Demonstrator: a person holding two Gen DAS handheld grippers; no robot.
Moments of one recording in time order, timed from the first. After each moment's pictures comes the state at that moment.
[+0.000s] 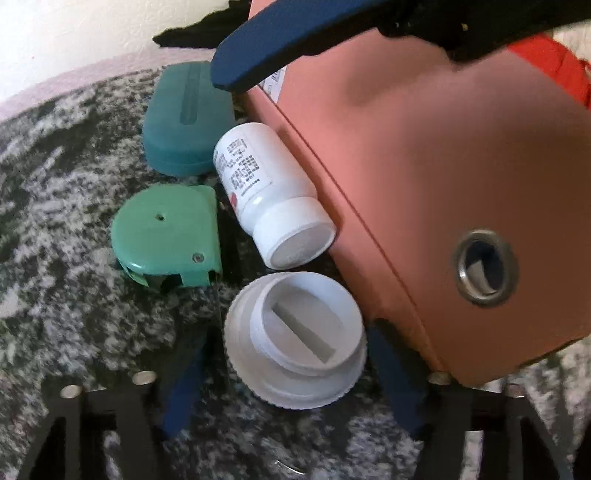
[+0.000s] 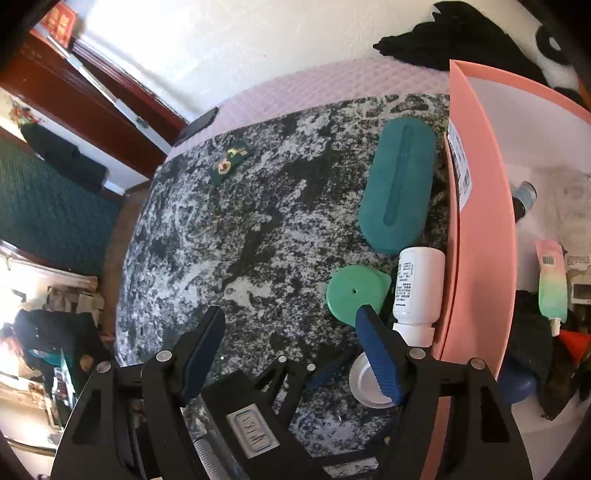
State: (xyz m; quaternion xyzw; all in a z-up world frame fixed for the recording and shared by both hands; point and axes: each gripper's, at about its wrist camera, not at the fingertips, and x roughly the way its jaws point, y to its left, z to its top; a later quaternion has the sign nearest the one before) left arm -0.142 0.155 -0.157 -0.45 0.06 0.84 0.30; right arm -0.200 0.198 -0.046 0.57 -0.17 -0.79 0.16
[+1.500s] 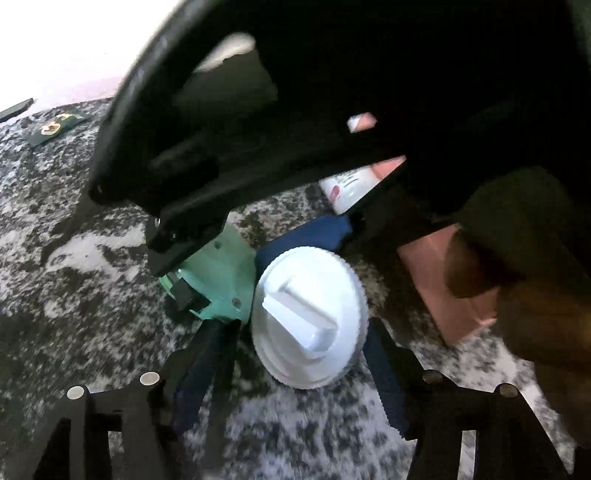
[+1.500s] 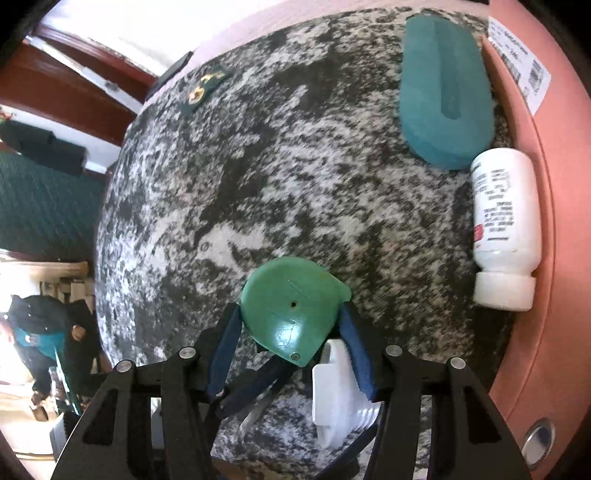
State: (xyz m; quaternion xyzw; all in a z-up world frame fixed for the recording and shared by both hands) left arm -0.104 0.075 -0.140 -0.42 0.00 0.87 0.26; right arm -0.206 0.152 -0.131 0.63 -0.19 -0.74 0.14
